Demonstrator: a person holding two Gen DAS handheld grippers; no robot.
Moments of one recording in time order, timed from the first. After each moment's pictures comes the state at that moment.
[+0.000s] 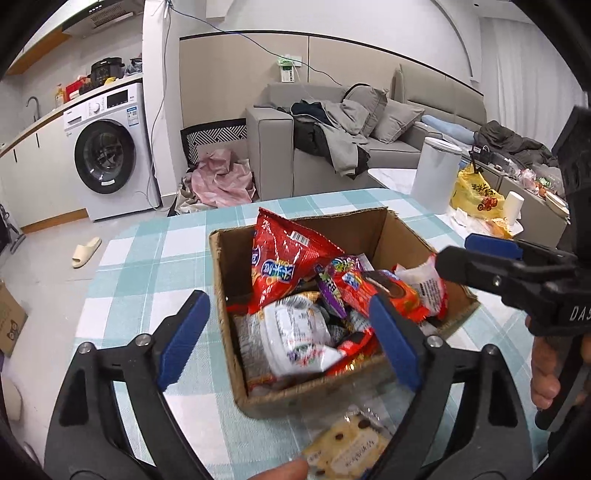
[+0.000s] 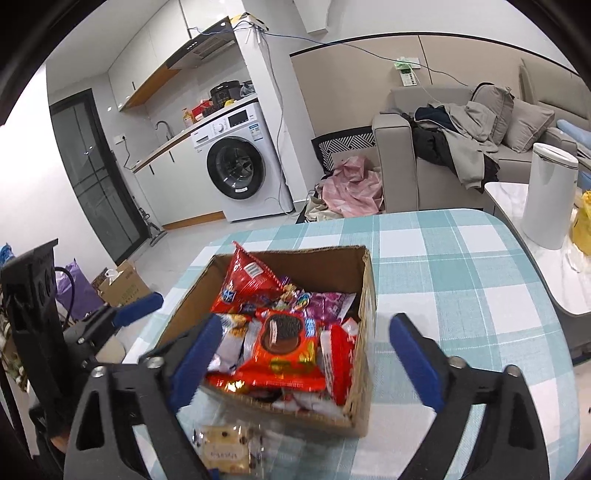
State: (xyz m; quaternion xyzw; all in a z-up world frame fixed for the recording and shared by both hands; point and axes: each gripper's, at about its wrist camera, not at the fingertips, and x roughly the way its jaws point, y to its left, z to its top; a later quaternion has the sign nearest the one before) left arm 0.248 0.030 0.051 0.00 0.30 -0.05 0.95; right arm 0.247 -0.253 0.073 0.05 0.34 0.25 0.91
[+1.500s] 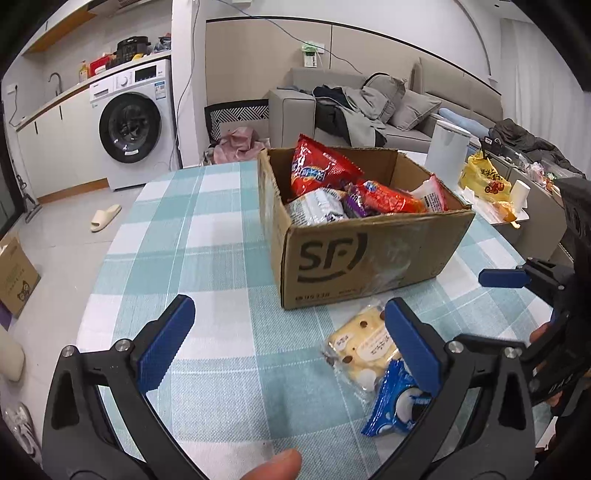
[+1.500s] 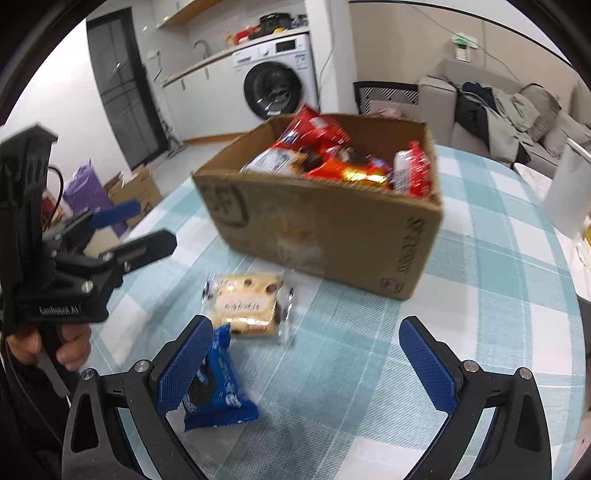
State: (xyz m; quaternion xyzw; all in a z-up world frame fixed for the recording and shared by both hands) left arm 0.127 0.059 0.022 -0.03 0.34 -0.01 0.94; right arm 0.151 -0.229 0.003 -0.08 0.42 0.30 0.85
